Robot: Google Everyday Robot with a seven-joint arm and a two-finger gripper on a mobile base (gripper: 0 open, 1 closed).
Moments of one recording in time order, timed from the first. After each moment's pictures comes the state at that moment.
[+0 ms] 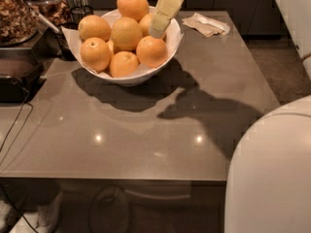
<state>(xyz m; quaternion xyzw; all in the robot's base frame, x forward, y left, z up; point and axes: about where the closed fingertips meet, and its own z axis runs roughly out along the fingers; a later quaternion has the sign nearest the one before) 0.644 -0.044 1.024 -0.57 0.79 0.05 0.23</state>
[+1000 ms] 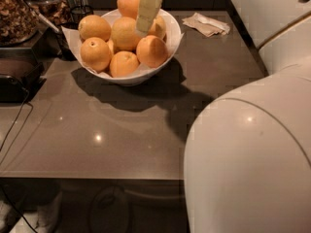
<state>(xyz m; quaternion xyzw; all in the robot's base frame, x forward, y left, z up) 0.671 -0.005 1.014 -0.59 0.78 0.00 0.21</state>
